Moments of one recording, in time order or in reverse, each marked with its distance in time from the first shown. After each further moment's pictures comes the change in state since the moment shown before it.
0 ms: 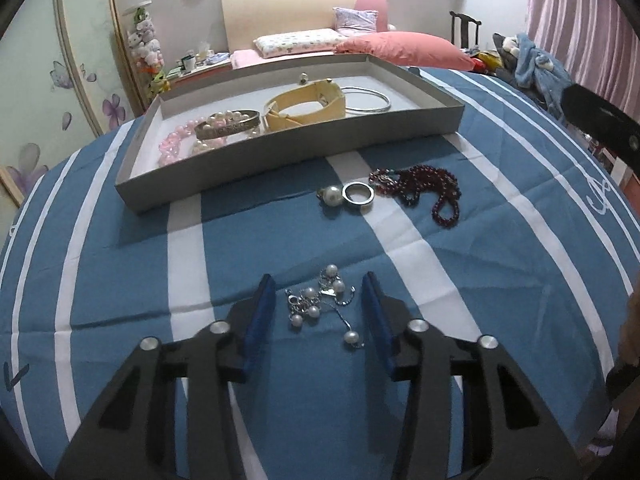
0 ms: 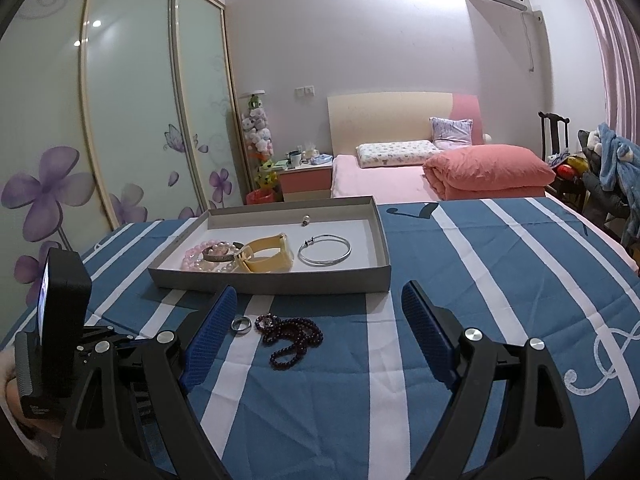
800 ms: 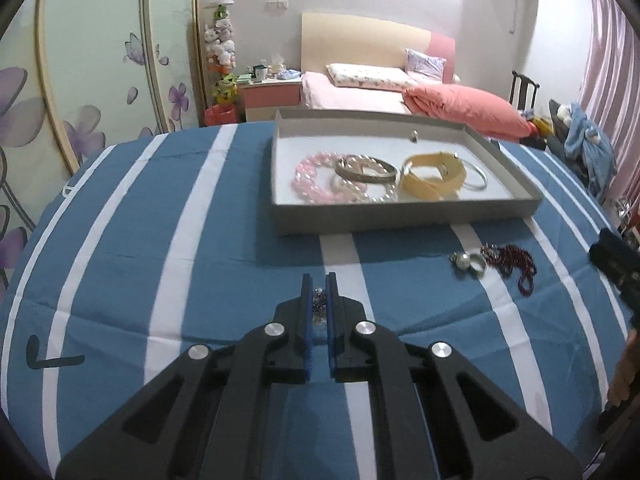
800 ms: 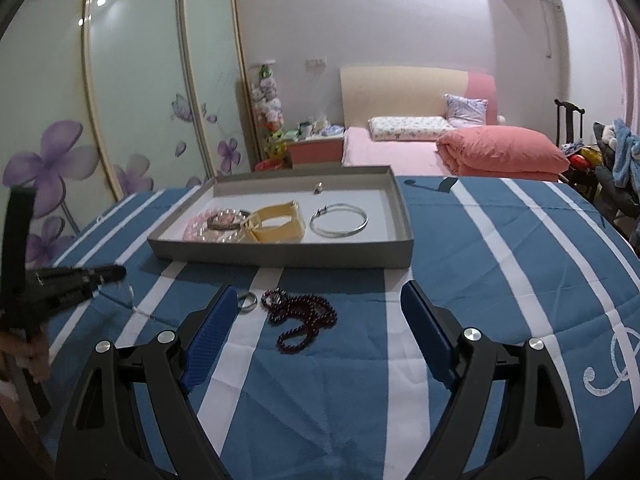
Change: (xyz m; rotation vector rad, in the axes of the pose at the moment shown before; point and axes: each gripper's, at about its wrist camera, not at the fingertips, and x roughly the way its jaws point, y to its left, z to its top) left arm -0.041 0.096 0.004 -0.222 -0.122 0.111; right arm 0.026 0.011 -0.006 -0.042 0.128 0.033
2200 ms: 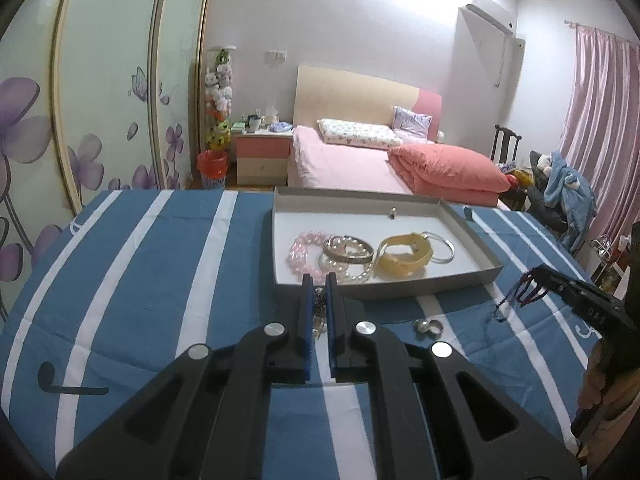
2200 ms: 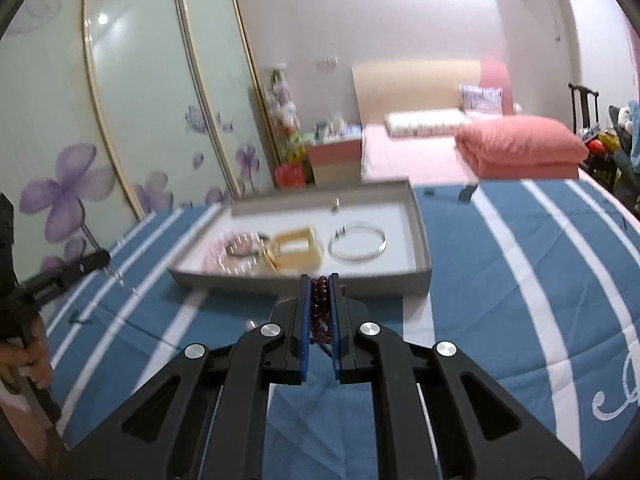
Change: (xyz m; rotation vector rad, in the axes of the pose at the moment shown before) left arm -0.059 0.008 0.026 -0.041 -0.205 -0.072; right arm -0.010 -0.008 0.035 0.067 -0.029 0.092
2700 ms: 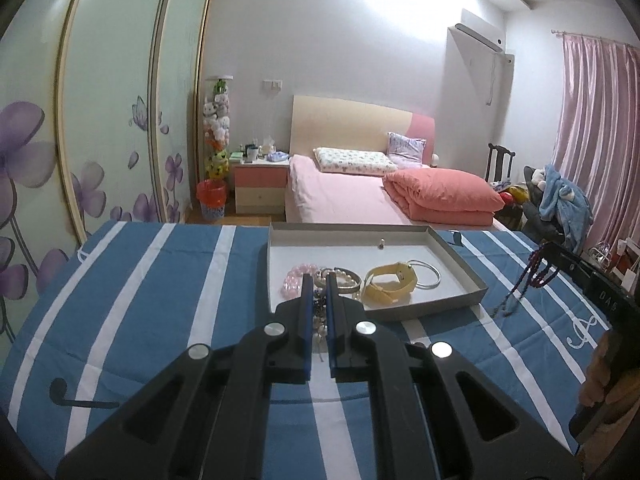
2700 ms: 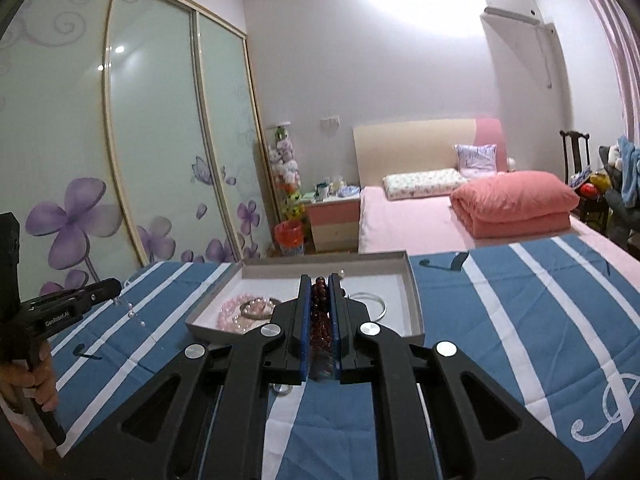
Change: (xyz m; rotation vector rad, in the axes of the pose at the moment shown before) left arm -0.027 -0.017 0.009 0.030 -0.103 0.005; right arm -0.030 0.016 0.019 -0.042 -0.214 -0.019
